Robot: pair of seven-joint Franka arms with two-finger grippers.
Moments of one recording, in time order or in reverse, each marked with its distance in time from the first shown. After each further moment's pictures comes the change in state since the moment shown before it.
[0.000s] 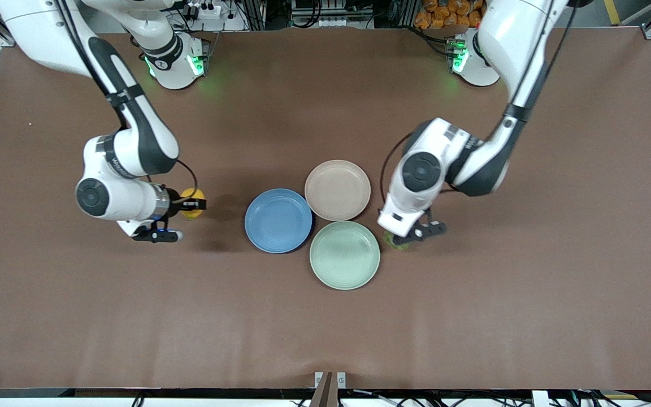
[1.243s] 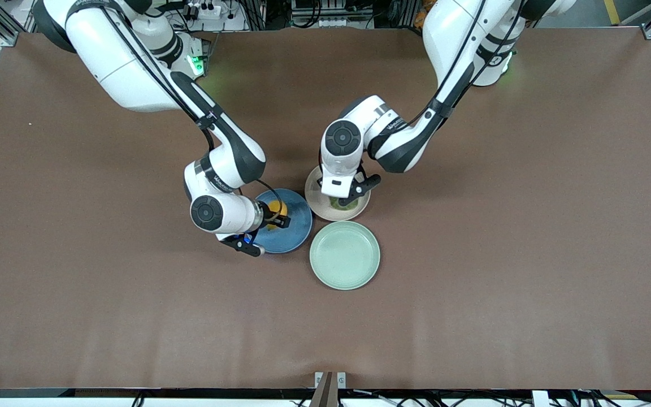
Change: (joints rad) left arm -0.120 0.095 -0.075 0.024 -0.084 0.116 -0.458; right arm 0.225 0.327 0.041 0.304 -0.006 0.079 0.466
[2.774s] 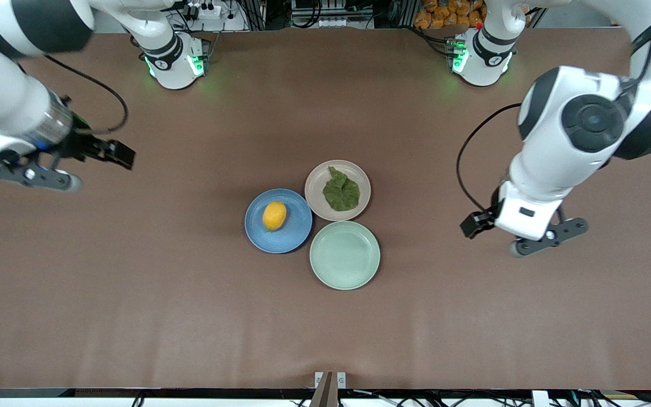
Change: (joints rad) left arm 0.424 -0.325 0.080 0.149 0.107 -0.288 0.740; right arm -0.239 -0.673 -0.101 0.095 -0.178 -0.712 -0.399
